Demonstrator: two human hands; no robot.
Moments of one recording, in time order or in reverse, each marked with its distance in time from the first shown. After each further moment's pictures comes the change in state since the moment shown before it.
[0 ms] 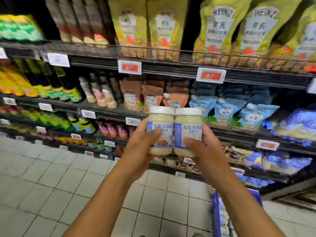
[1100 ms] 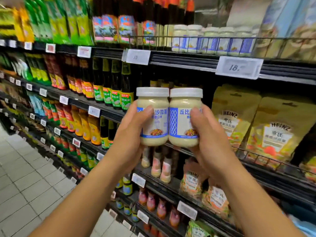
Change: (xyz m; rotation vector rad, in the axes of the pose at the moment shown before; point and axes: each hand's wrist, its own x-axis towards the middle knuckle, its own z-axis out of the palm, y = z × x) left_hand 0.078 0.273 -0.155 0.164 0.195 0.620; right_hand 0.228 -0.117 0.262 -0.042 -0.405 -0.327
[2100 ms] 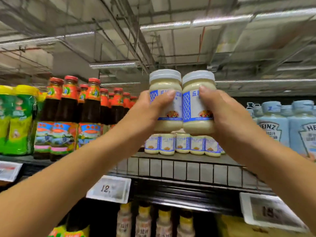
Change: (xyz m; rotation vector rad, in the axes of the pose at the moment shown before) left_hand 0.292 0.131 0.046 0.088 -0.514 0.309; right_hand 0.243 -0.155 -0.012 -0.382 0.364 -0.402
